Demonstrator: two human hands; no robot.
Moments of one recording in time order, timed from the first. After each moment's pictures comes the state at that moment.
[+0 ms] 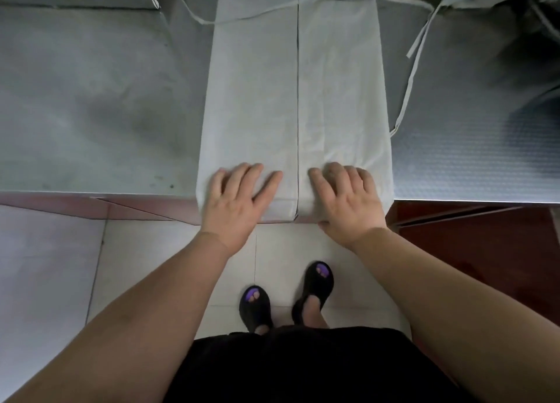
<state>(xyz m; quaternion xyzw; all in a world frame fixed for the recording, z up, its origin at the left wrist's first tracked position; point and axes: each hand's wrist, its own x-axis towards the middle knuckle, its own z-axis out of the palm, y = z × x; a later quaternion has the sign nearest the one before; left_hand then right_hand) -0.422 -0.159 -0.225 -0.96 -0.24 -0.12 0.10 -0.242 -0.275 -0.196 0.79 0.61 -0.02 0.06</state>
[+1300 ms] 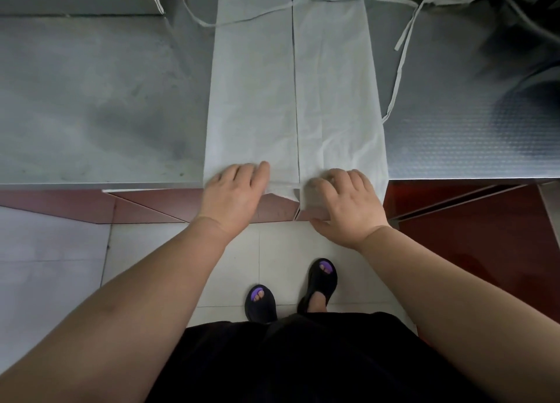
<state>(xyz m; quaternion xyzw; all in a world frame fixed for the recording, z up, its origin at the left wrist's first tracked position) -0.435 -0.164 -0.198 -0.96 -0.23 -0.12 0.10 -0.263 -0.307 -0.192 0.79 0.61 -0.01 -0.05</state>
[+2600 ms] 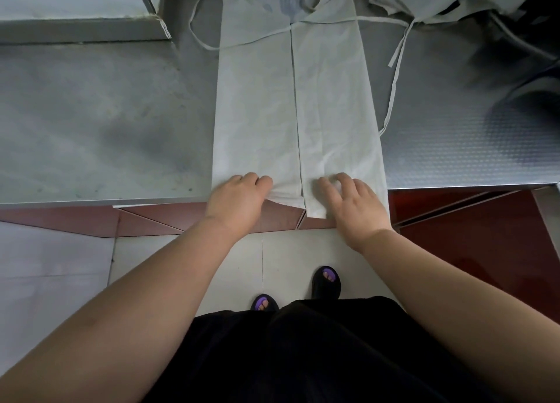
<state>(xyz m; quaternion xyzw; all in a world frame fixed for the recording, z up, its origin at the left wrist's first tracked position) -0.425 -0.152 -0.159 -0.96 -0.27 0.03 -0.03 -0.263 -0.299 -0.173 0.81 0.57 -0.10 0.07</state>
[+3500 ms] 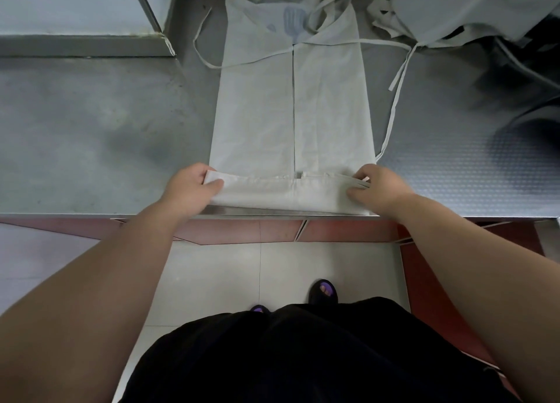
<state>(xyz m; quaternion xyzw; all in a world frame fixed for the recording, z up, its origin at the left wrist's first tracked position) -0.436 -0.084 -0.152 -0.71 -0.56 -0.05 -0.43 -0.175 -0.262 -0.139 0.86 0.33 -0.37 -0.16</state>
